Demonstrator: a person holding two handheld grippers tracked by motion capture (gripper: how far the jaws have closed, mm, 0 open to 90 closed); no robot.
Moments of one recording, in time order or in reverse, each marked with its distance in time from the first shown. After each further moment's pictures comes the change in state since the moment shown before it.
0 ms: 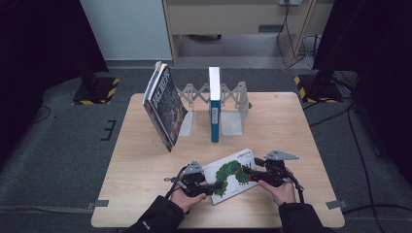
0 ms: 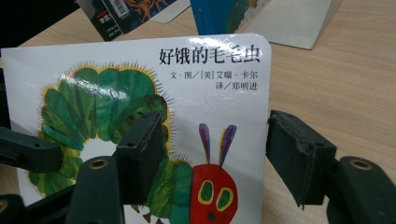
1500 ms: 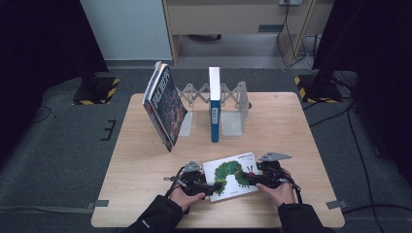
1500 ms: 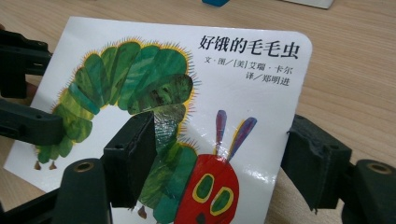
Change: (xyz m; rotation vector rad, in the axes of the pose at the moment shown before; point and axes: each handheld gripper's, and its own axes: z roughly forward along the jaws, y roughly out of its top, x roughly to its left) left arm 0.016 -0.010 0.009 0.030 0.043 -0.071; right arm 0.004 -0.003 0.008 0.111 -0.017 -0.031
